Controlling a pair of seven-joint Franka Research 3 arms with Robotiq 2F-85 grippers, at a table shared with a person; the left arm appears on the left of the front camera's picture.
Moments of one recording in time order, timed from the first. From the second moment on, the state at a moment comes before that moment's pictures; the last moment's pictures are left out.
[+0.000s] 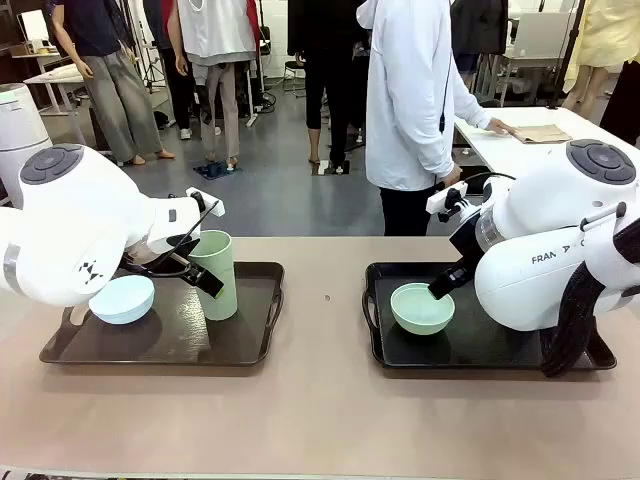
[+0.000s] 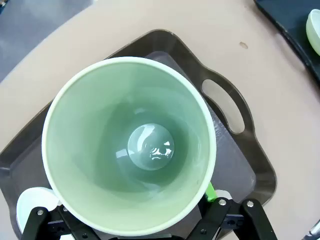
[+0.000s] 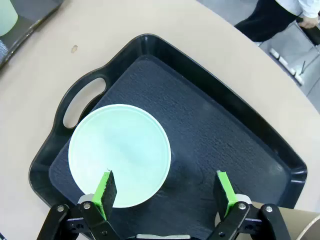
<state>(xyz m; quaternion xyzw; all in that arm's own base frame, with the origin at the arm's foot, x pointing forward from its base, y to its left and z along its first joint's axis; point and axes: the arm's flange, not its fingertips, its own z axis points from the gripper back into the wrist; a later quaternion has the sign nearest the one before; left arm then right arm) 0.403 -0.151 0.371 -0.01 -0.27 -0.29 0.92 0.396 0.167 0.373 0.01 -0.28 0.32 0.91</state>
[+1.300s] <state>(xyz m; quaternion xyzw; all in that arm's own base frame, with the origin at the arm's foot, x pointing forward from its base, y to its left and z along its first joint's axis) 0.391 -0.147 0.396 -0.01 -0.24 -0.30 0.92 0.363 0.184 0.425 0.01 -0.25 0.32 0.91</state>
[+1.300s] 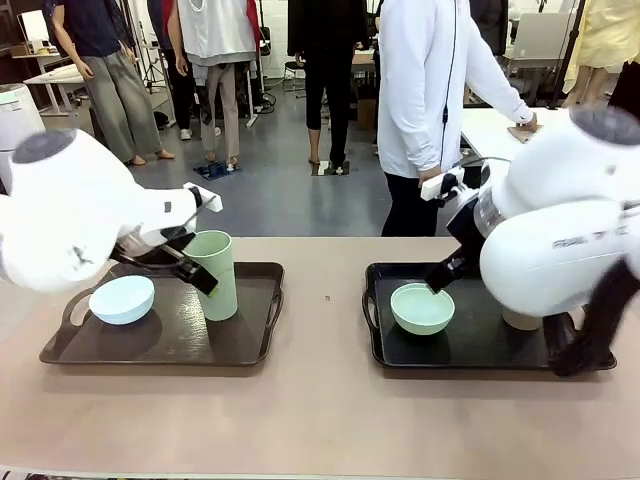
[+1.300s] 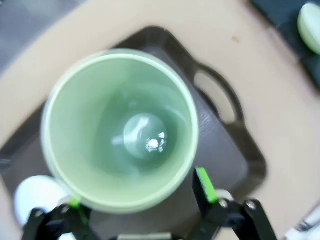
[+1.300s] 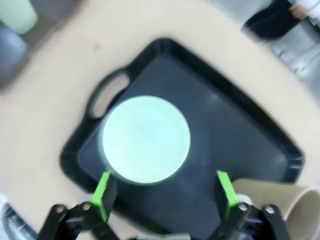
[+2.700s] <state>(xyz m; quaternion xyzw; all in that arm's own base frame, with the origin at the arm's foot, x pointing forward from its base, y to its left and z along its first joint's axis) 0.337 -0.034 0.457 -0.34 -0.10 -0.22 0.91 0.287 0.049 0.528 0.21 -0.17 0.15 0.95</state>
